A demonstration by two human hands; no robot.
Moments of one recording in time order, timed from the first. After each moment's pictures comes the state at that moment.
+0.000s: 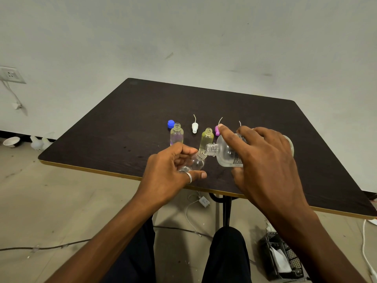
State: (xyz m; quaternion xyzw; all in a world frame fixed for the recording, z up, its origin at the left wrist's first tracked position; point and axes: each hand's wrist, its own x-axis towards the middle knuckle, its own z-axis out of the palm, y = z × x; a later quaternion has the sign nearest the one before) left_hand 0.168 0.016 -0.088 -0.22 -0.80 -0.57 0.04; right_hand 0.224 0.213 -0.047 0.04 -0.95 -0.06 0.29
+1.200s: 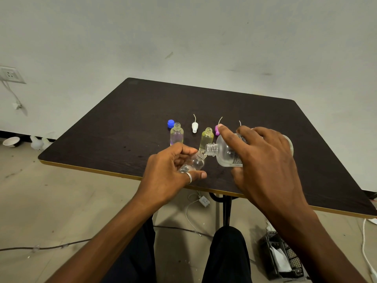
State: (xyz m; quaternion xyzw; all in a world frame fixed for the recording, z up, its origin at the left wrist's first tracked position) left_hand 0.167 0.016 -0.090 -0.21 -0.79 -0.57 0.03; right_hand 0.225 0.212 -0.047 0.03 -0.95 -0.07 0.29
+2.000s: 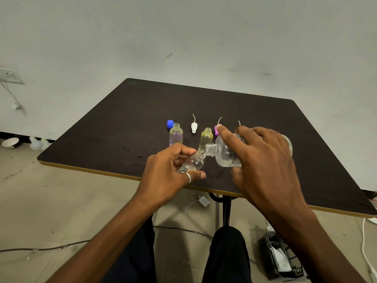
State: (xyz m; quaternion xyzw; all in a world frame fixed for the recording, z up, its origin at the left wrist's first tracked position) left_hand 0.167 0.016 -0.089 -0.22 -0.80 -0.56 0.03; right_hand 0.225 0.210 -0.046 0.03 -0.95 -0.07 0.29
